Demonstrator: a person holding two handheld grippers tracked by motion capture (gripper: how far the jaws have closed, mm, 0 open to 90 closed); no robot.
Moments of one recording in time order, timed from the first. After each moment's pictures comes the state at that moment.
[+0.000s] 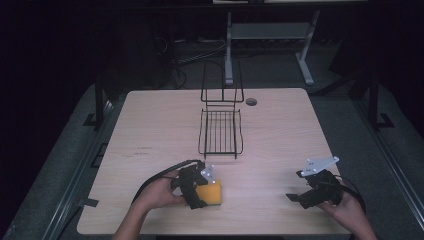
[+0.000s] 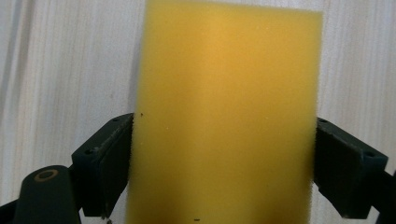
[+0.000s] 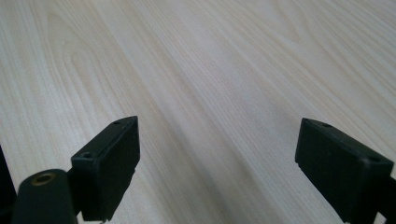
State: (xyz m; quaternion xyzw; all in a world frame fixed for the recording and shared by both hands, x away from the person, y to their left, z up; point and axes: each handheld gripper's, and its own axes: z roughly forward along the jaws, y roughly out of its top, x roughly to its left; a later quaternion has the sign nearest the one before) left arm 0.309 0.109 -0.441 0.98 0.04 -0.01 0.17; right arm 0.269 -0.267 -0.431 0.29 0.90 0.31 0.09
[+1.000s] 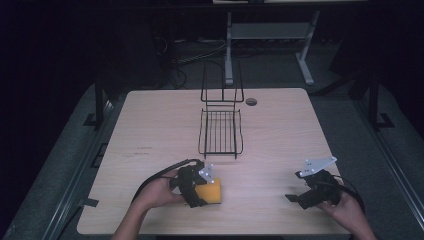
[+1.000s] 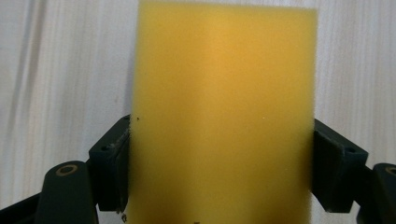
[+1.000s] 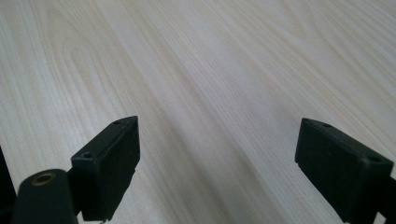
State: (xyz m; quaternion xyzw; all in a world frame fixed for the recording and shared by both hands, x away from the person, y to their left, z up) left arm 0.308 0.113 -0.435 0.98 0.03 -0.01 0.19; right arm 0.270 -0.264 -0.433 0.29 0.90 0.30 0.09
